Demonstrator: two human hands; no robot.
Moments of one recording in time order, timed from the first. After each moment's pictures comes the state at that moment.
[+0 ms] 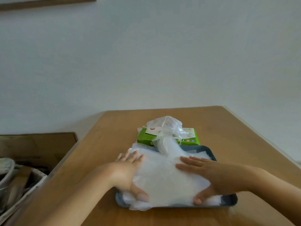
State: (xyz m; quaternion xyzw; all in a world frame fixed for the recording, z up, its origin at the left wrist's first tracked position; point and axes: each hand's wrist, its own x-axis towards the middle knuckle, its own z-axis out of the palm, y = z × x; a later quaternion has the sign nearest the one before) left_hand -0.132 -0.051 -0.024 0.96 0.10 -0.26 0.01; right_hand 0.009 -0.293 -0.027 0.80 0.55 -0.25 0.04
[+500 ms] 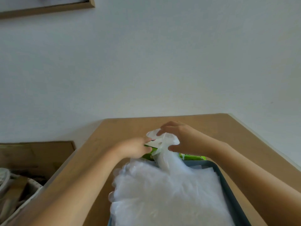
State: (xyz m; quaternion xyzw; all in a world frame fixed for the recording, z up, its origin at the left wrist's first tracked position) left_hand -0.042 -0.029 0.011 0.97 0.17 -0.09 0.16; right_hand 0.065 -0.196 0.012 0.78 0.58 0.02 -0.21
